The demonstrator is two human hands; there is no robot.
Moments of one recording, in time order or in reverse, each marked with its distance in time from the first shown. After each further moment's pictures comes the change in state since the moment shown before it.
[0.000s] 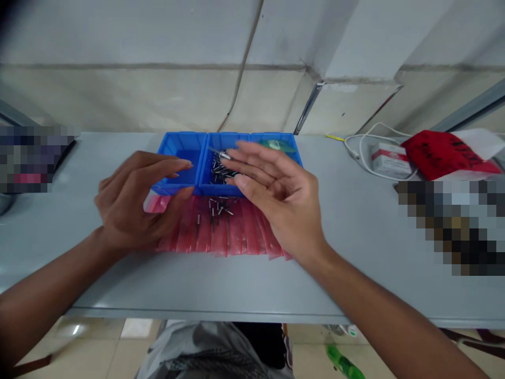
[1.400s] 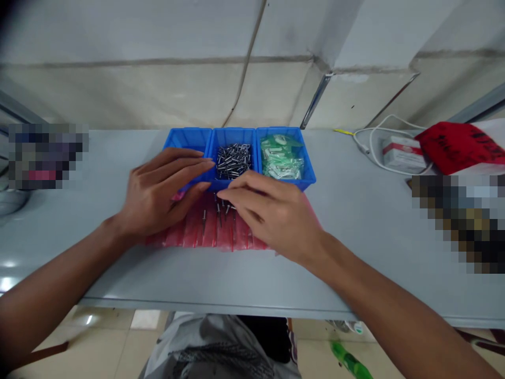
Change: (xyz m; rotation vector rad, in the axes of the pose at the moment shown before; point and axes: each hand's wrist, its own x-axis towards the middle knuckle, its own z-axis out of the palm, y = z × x) left_hand 0.000 -0.010 0.006 0.043 -0.249 -0.016; right_hand 0.001 0.003 -0.008 -0.682 -0.243 -0.541
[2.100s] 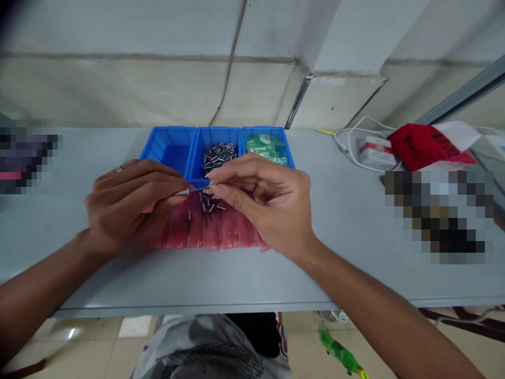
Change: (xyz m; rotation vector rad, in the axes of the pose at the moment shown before) left_hand 0.003 0.013 -0.008 -0.151 0.153 0.155; right_hand 0.008 -0.014 -0.001 0.638 0.320 0.440
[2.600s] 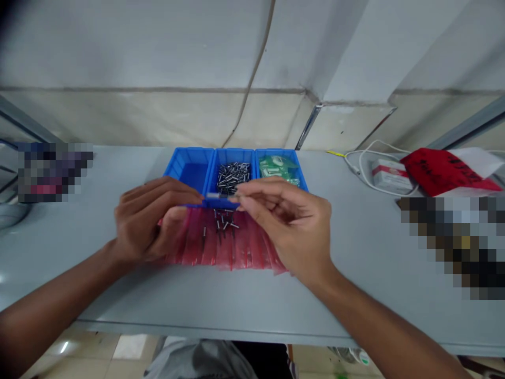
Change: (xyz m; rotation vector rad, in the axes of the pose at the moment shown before) left_hand 0.000 0.002 -0.002 -0.032 0.056 -0.177; right_hand 0.001 0.005 -0.001 -0.009 0.054 0.021
